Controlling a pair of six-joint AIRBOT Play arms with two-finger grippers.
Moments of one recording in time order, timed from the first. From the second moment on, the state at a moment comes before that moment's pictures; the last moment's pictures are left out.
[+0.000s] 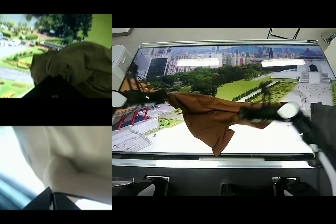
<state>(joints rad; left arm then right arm) 0.00 -1.10 1.09 1.20 -0.88 -1.58 0.27 -1.09 0.94 -0.81 0.89 1.53</state>
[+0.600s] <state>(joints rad) 0.03 -0.64 1.67 1.19 -0.68 -1.59 -0.09 -0.75 1.72 -1.23 0.69 1.54</state>
